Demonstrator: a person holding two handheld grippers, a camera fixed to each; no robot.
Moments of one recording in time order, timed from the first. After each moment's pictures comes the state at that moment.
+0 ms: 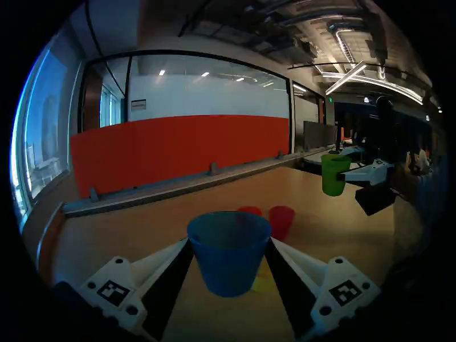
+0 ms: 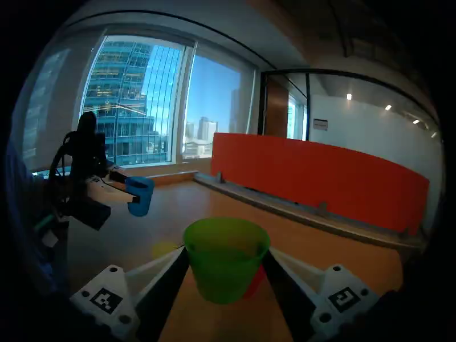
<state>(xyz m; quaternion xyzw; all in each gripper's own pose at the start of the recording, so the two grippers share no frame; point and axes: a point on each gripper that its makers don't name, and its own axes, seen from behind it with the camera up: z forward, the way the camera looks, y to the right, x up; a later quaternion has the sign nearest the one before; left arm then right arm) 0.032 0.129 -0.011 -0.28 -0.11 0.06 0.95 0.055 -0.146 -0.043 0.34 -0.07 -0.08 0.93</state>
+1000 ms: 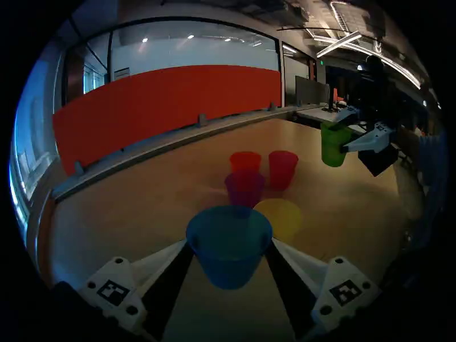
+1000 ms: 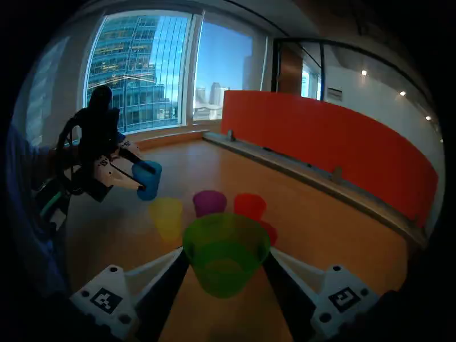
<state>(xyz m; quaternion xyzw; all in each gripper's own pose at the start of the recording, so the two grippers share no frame) -0.062 0.128 -0.001 -0.31 -0.22 0.12 0.92 -0.023 -0.136 -0.037 0.37 -0.18 -0.12 0.90</state>
